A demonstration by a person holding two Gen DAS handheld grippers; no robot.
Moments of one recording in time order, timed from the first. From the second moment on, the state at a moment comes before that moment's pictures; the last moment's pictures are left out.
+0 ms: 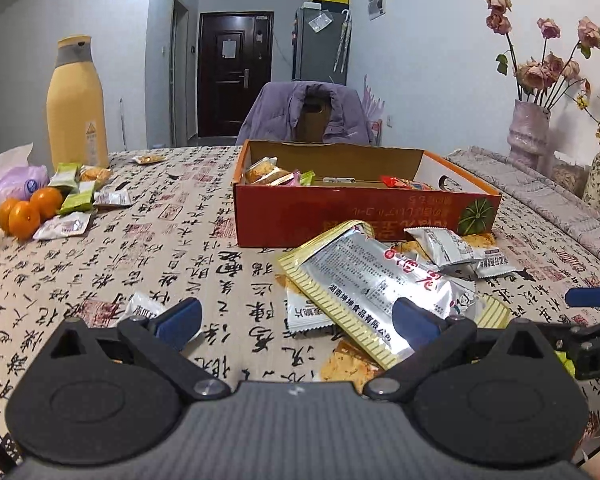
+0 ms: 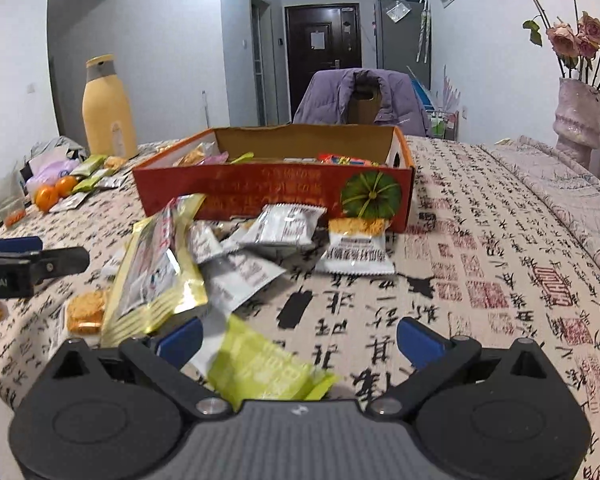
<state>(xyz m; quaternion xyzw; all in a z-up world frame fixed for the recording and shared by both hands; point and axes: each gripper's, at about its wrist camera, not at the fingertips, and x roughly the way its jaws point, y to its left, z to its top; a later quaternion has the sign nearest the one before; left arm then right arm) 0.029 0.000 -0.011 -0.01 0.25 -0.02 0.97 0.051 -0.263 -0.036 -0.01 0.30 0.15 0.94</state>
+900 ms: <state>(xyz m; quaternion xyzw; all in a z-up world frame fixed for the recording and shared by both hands) 0.027 0.002 -0.012 -0.02 0.26 -0.03 0.97 0.060 -0.265 -0.048 -0.03 0.31 0.17 0.94</state>
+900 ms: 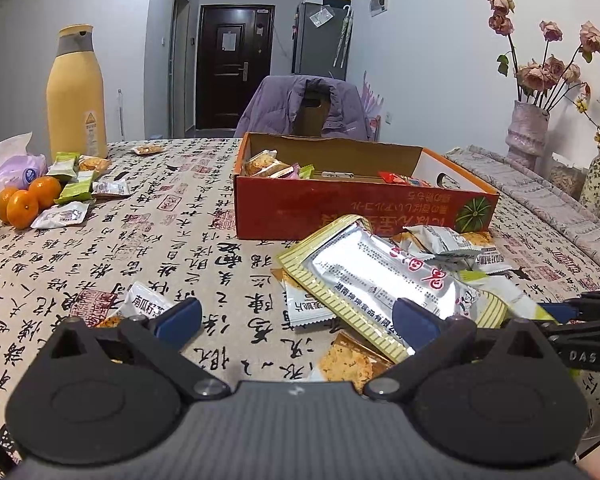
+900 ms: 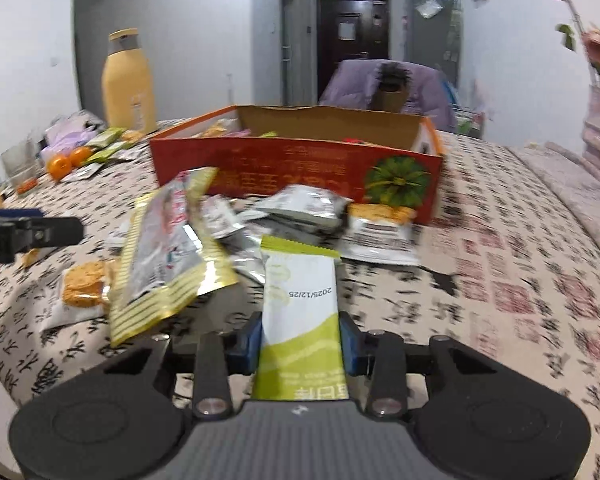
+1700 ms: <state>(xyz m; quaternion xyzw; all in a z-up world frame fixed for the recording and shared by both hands) 0.039 0.053 -0.011 0.00 0.27 0.06 0.96 0.050 -0.294 -0.033 0.00 0.25 0.09 0.96</state>
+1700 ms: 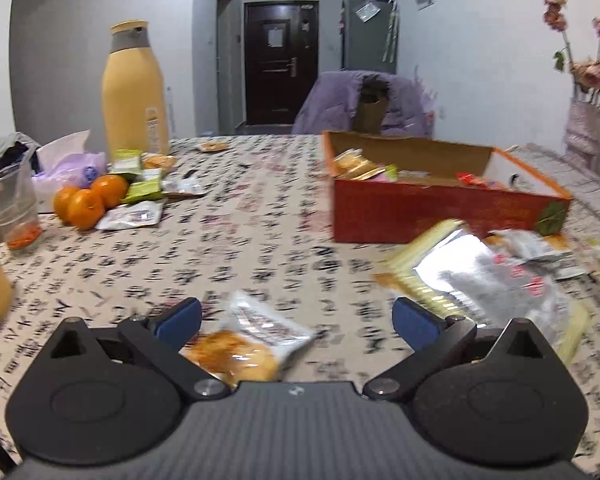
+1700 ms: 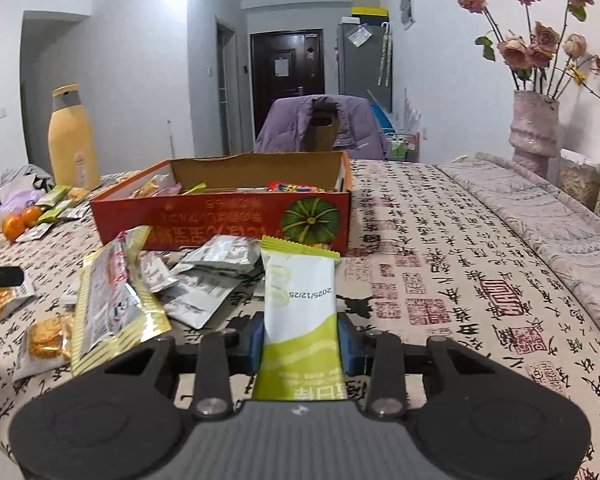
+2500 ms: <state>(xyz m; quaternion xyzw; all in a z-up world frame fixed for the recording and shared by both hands) 0.048 0.081 -0.032 -0.02 0.33 0.04 0.94 0.052 -0.292 -0.037 0.01 0.26 0.09 0.96</state>
